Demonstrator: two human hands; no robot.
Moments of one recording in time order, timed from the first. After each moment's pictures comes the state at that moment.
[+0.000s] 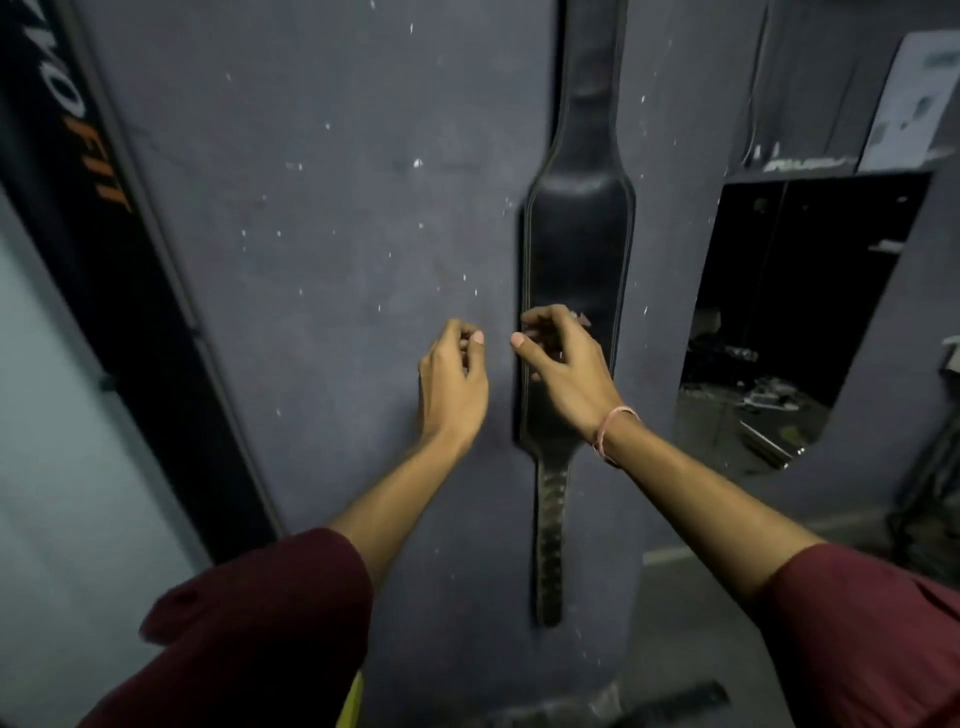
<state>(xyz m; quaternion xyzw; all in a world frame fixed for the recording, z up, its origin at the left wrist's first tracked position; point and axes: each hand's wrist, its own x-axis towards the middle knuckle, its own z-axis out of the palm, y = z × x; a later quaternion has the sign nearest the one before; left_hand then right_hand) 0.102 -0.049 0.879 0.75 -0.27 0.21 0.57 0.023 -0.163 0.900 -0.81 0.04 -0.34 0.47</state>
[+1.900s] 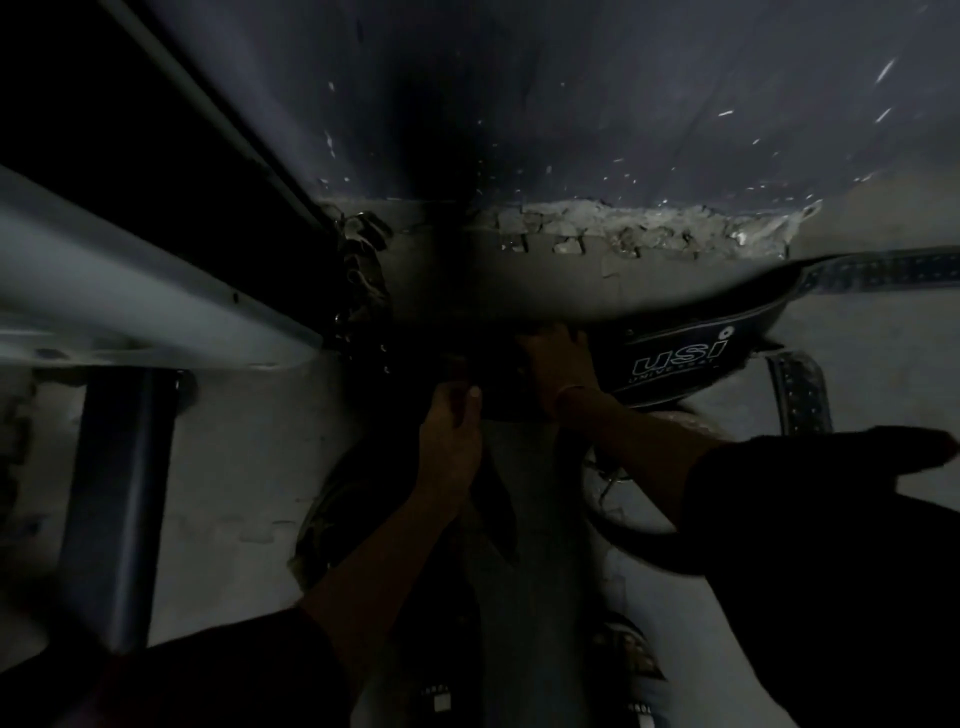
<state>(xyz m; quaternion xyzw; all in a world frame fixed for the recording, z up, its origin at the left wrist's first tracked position) 0.008 0.037 -0.179 0.81 0.18 -0.24 0.50 0.055 -0.113 -0.212 -0.96 0.05 0.26 0.12</state>
